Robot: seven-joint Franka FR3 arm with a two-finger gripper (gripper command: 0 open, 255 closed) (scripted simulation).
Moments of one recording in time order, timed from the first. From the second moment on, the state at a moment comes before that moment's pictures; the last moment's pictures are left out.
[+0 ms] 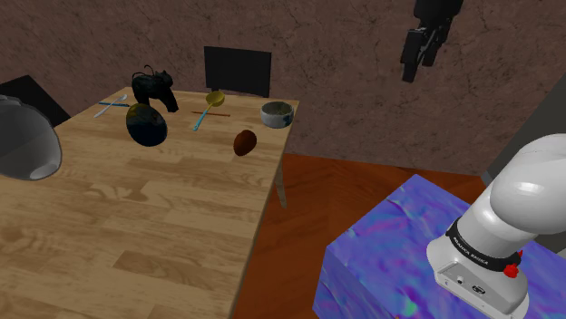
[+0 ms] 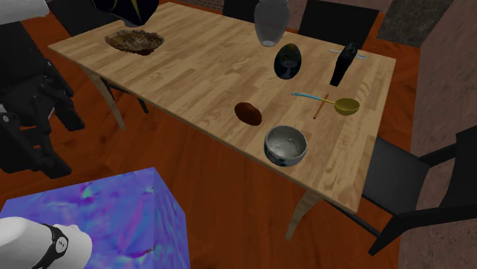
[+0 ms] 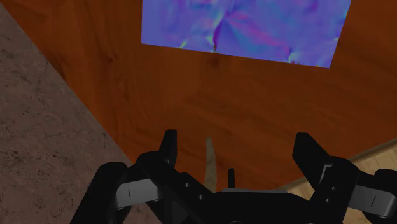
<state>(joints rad) -0.01 -0.83 0.07 -2.34 -0.06 1.48 -0.06</state>
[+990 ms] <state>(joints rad) -0.04 -0.61 0.28 -2.47 0.17 1.91 0.37</state>
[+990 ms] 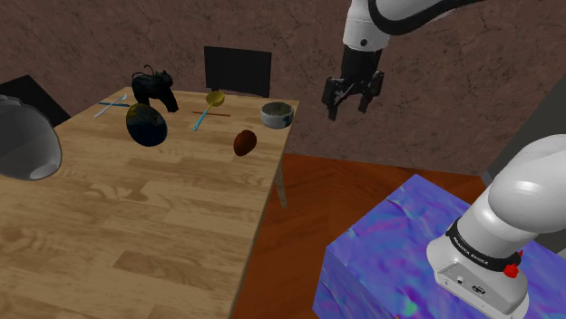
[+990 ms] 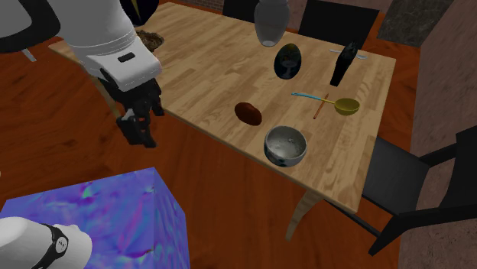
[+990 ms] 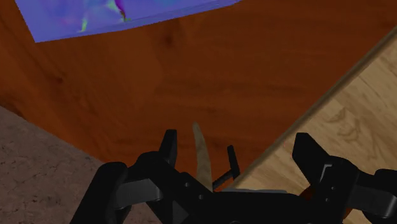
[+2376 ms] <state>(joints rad) -0.11 0.14 0.50 -2.12 -0.01 2.51 1.13</state>
